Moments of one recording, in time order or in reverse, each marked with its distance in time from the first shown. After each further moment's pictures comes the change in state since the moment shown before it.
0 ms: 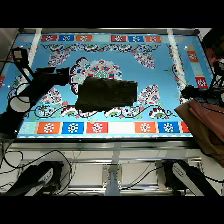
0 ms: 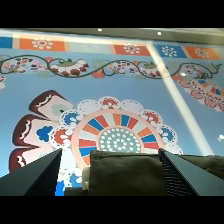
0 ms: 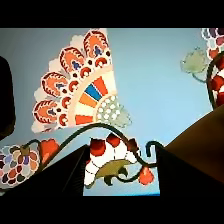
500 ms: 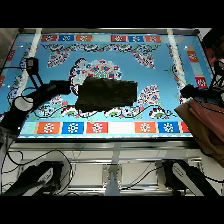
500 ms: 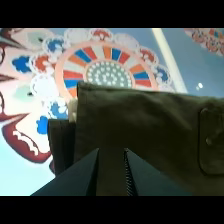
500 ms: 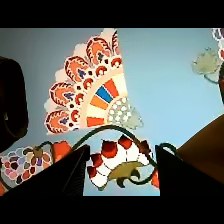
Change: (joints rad) left arm 0.081 -0.077 -0.055 0.010 -0.244 -0.073; right arm 0.000 0.001 0.000 0.055 0.000 0.000
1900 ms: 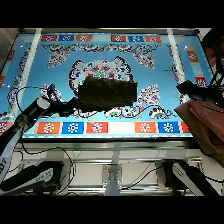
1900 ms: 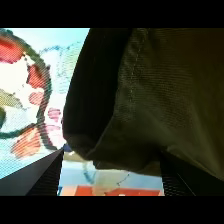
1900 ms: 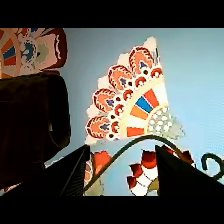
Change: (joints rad) left arm -0.031 -0.262 -0.047 0.140 -0.161 -0.646; right arm 0.000 0.000 0.000 0.156 -0.018 0.001
